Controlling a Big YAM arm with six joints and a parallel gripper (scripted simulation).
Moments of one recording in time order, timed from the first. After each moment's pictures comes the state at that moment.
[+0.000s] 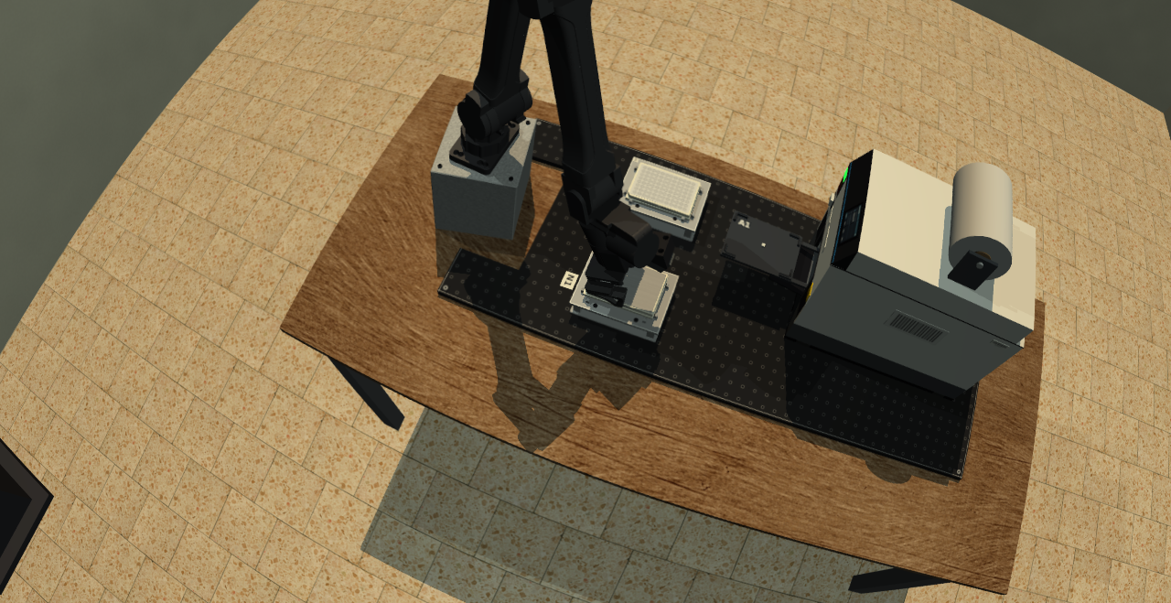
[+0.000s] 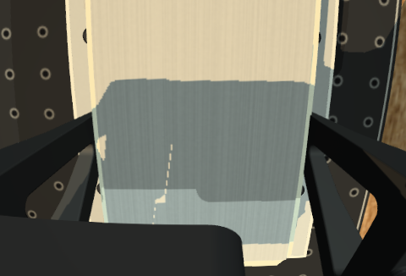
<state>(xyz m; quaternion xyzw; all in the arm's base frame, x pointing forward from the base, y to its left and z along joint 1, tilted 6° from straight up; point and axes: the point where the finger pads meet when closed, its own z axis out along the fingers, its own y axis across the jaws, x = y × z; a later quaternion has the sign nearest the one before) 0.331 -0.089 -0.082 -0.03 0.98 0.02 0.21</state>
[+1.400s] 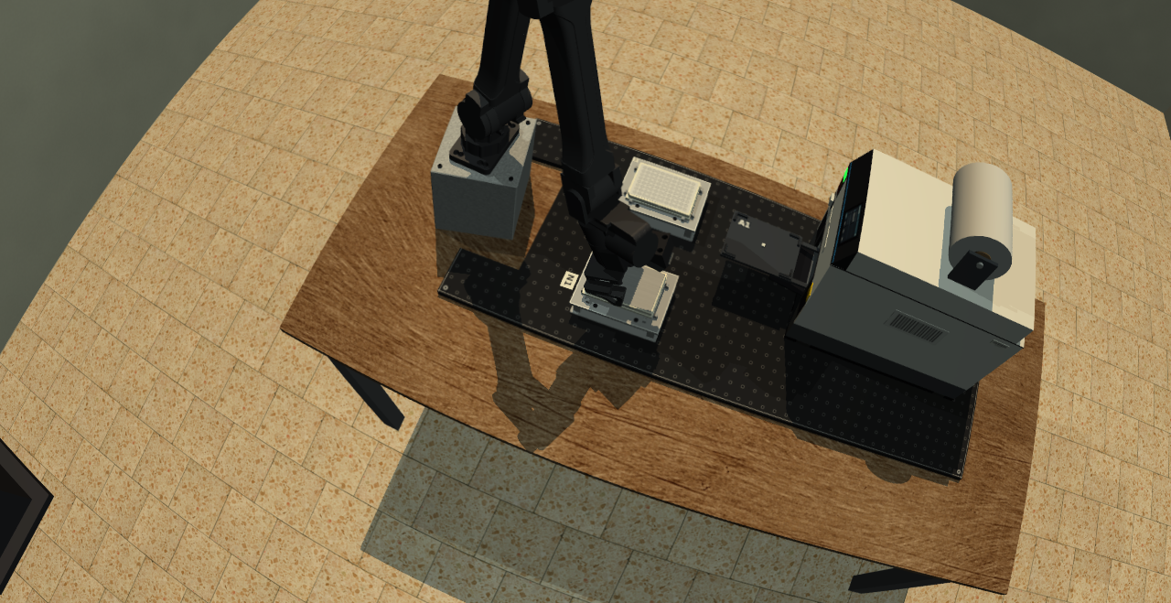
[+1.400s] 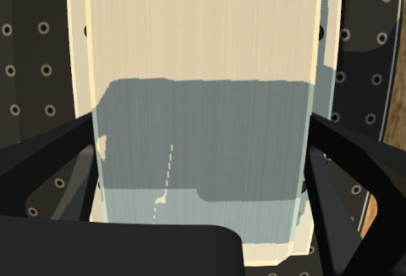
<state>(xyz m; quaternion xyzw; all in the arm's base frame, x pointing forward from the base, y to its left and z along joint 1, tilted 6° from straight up) 0.329 -0.089 -0.083 -0.03 0.98 0.02 0.21</state>
